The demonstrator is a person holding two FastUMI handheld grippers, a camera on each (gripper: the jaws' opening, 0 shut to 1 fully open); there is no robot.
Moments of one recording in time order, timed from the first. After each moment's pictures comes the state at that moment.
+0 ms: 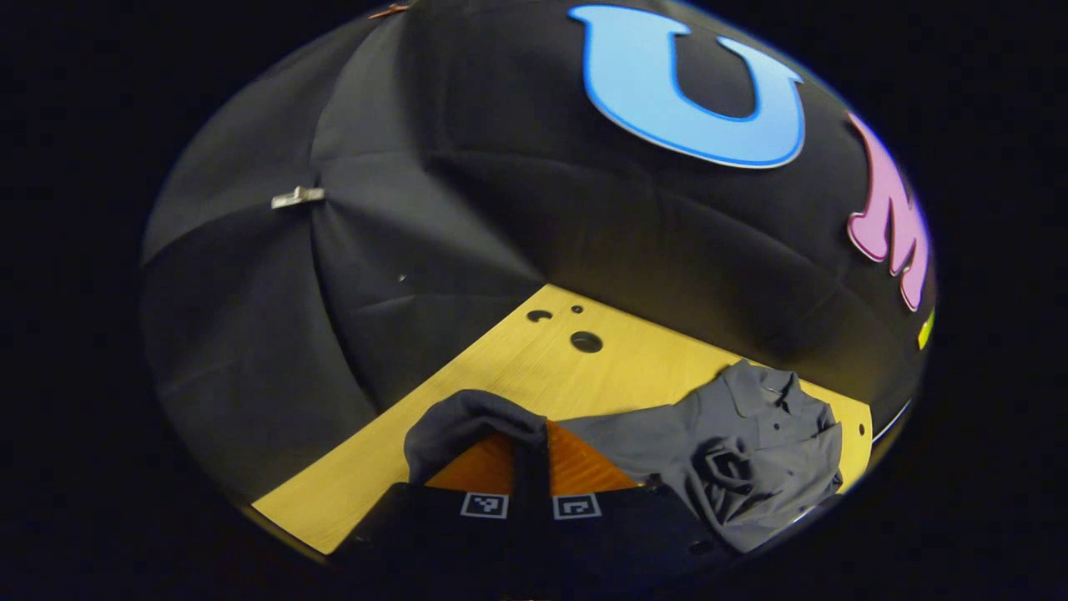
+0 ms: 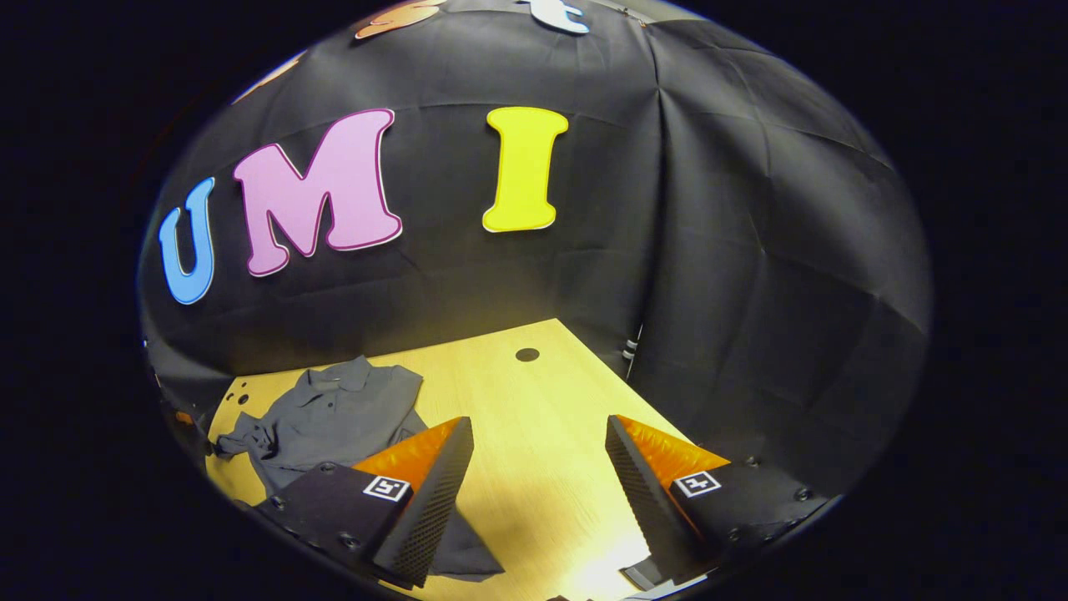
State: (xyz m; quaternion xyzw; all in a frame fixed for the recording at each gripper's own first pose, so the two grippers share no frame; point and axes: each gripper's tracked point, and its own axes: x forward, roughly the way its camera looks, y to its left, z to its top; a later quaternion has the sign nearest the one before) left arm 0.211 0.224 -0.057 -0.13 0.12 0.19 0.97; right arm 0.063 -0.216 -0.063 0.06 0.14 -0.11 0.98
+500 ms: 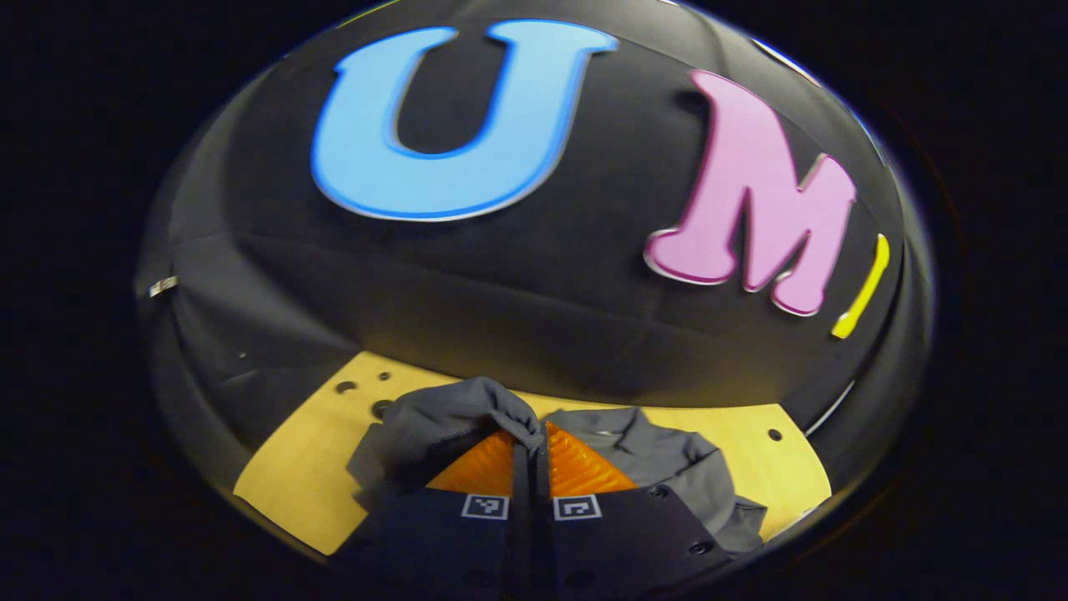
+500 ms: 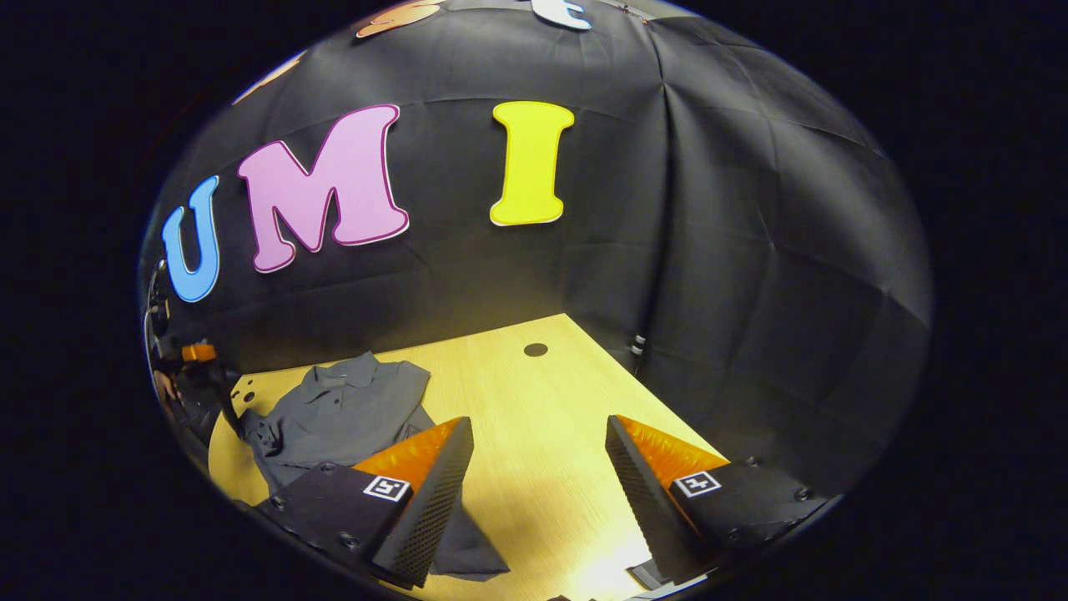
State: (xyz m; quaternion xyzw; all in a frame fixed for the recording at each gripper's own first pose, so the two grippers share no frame) left arm 0.308 -0.005 0.059 -0.07 0.06 -0.02 1.00; right arm 0.059 -0.210 -0.076 0.06 0.14 -0.09 0.98
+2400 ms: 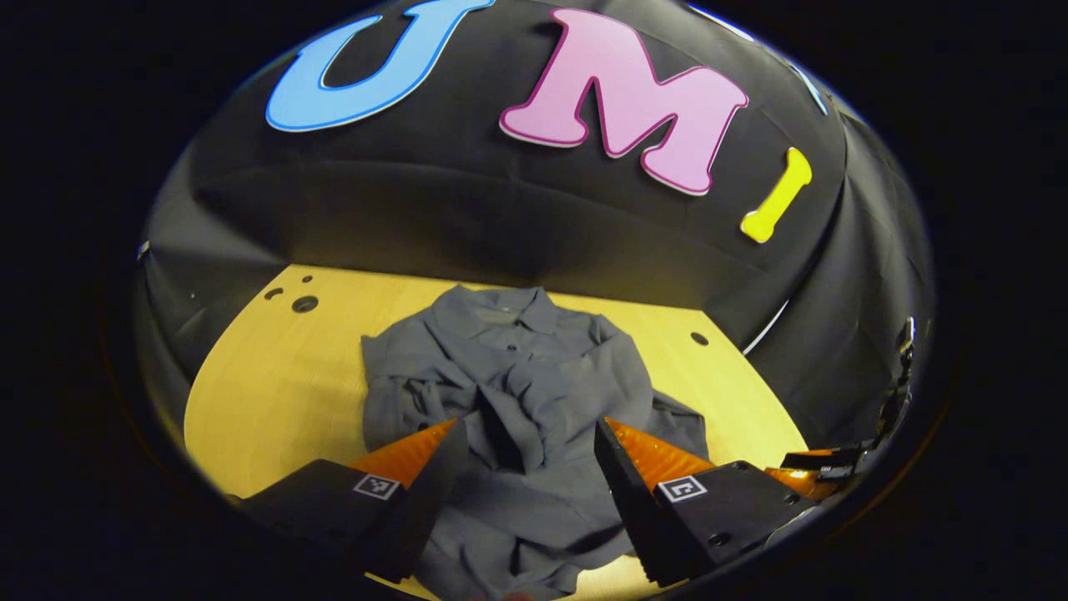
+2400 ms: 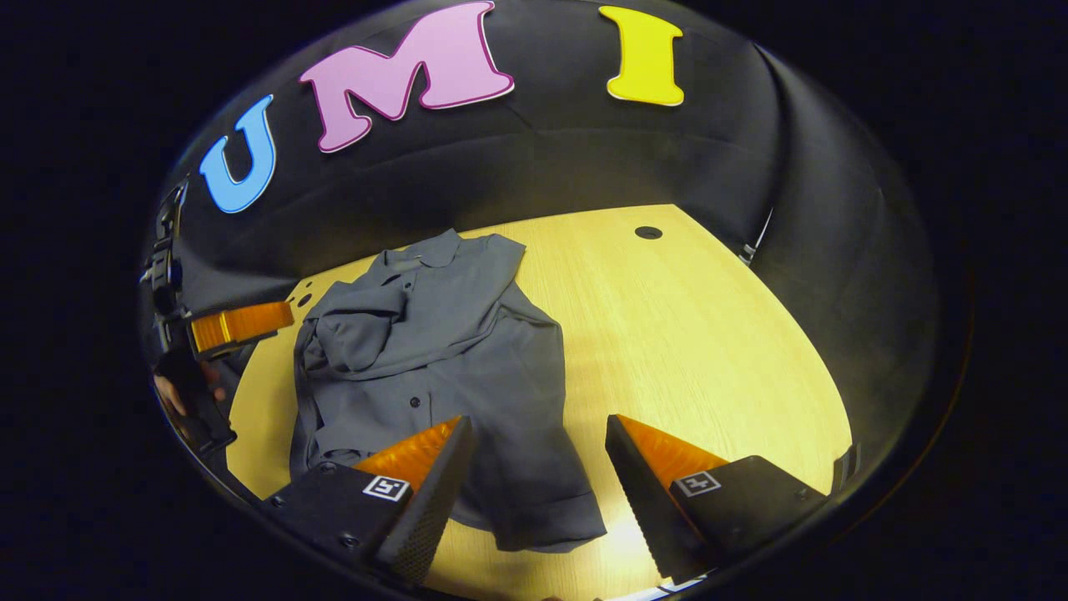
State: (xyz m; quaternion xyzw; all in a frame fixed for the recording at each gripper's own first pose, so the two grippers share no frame) left arm 0.181 -0.086 -0.092 -0.05 0.19 -0.09 0.98; right arm 0.067 -0.081 -0.210 0.06 0.32 0.05 0.94
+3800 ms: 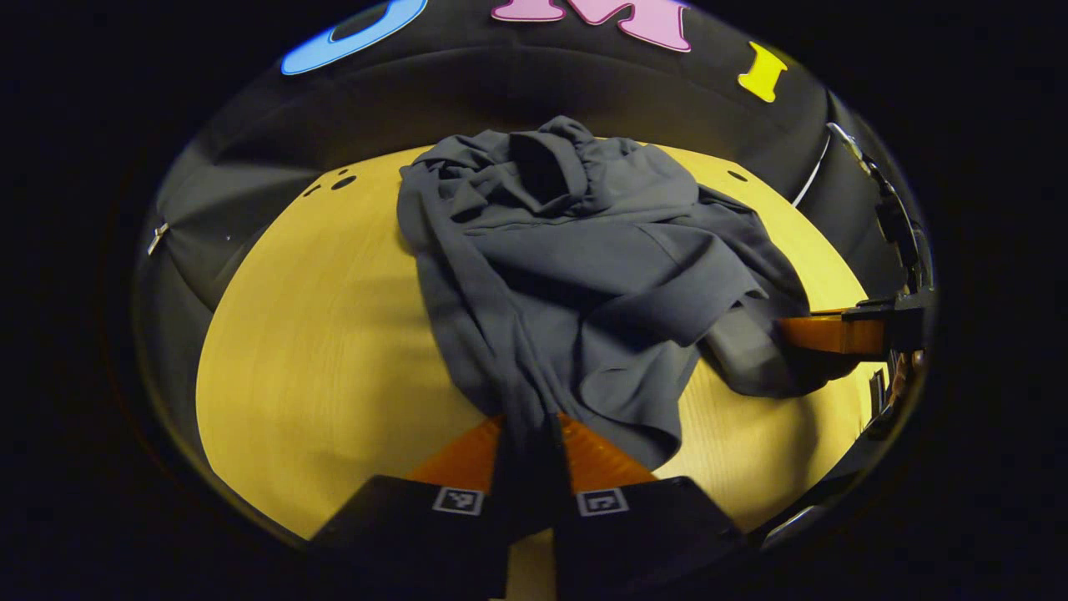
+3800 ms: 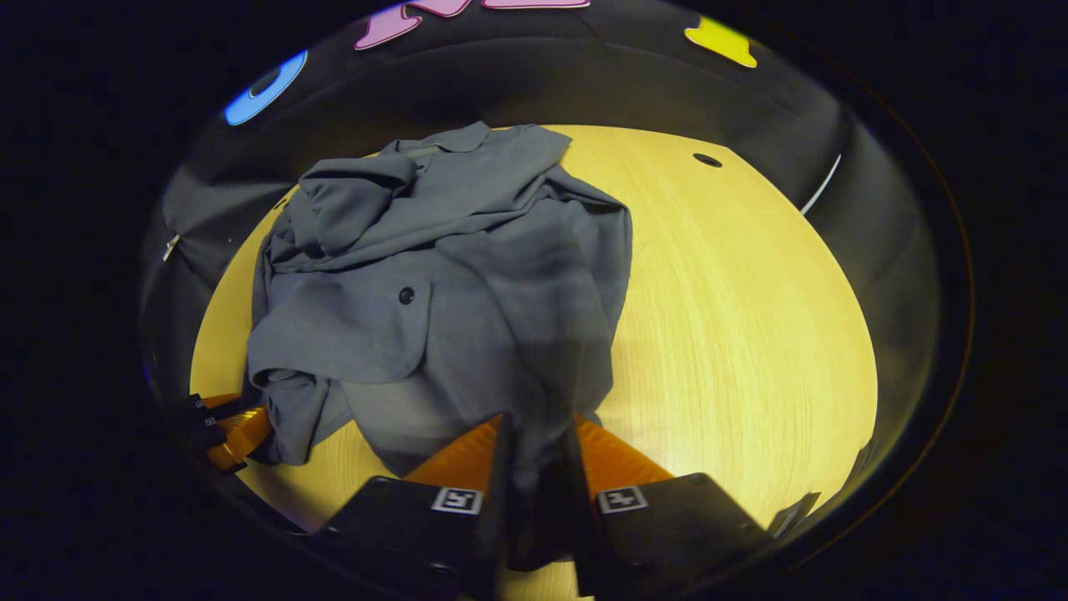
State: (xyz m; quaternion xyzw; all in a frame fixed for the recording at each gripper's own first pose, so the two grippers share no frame) left arm 0.074 -0.070 -0.263 0.04 0.34 -0.04 0.94; right arm 0.044 -0.031 -0.311 -0.01 0.43 0.09 0.90
